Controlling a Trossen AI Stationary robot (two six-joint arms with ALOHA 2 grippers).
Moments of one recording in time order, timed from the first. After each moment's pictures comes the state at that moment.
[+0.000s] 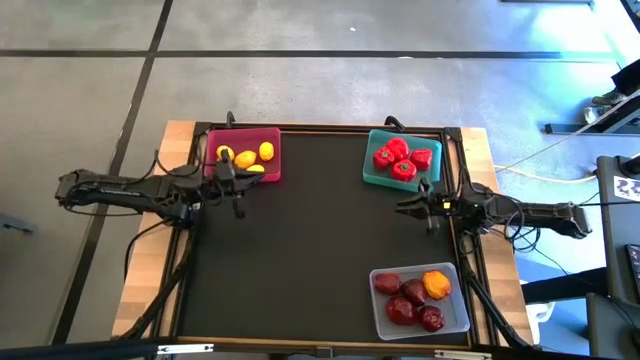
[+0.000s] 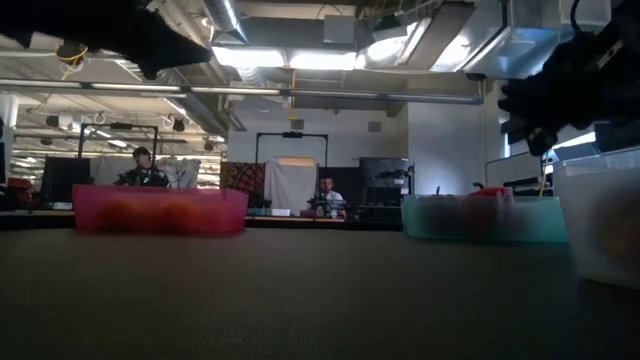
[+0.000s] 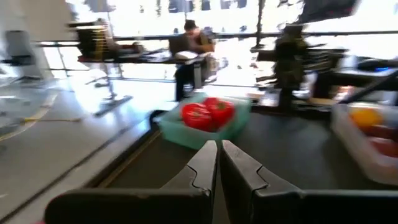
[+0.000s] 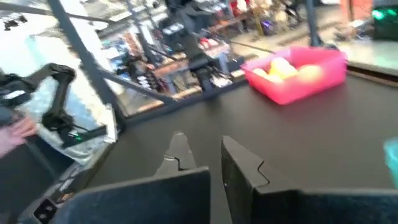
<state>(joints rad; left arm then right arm) 0.01 0.57 0.37 0.11 -0.39 0.01 -0.10 0.18 0.01 0.15 -0.10 0.34</state>
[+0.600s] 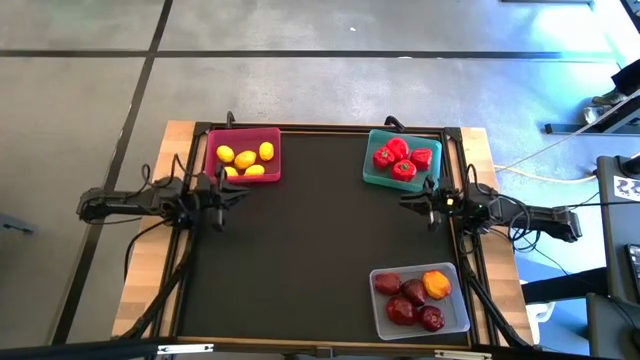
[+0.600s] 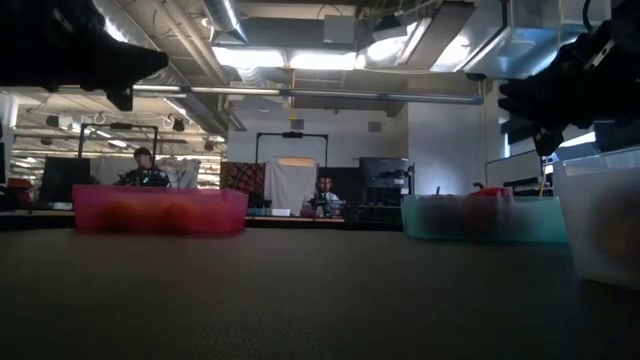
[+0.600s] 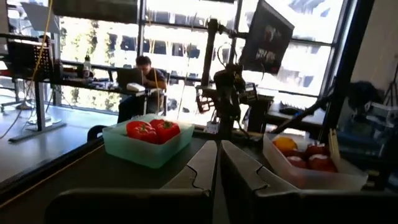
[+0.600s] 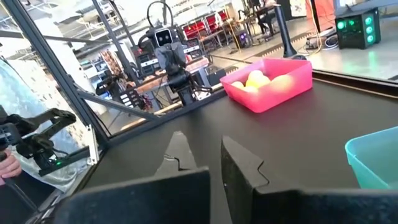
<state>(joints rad) 0.00 0.04 0.05 0.11 -0.17 -0.11 -0.10 0.02 0.01 0.01 0.01 0.39</state>
